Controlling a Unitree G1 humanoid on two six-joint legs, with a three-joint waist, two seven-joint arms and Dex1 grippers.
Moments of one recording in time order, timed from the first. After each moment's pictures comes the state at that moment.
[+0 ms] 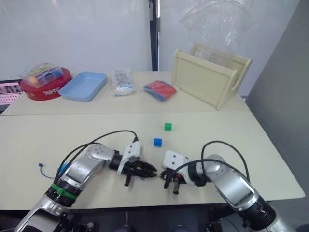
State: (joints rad) left arm -0.54 0.49 -0.35 0.02 -0.28 0.44 -1.26; right arm -0.40 -0.72 0.40 -0.46 0.20 0.76 0.94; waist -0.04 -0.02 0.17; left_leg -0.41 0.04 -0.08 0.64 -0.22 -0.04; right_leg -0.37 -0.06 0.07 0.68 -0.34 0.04
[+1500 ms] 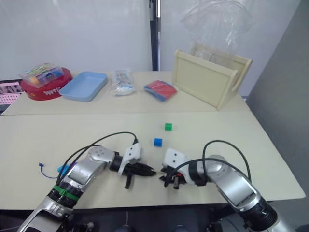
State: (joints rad) left arm -0.52 0.47 -0.35 0.10 -0.20 0.35 -1.24; right arm -0.38 -0.71 0.36 -0.50 0.25 0.81 0.91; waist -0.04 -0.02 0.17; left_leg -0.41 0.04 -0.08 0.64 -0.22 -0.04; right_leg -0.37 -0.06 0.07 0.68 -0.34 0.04
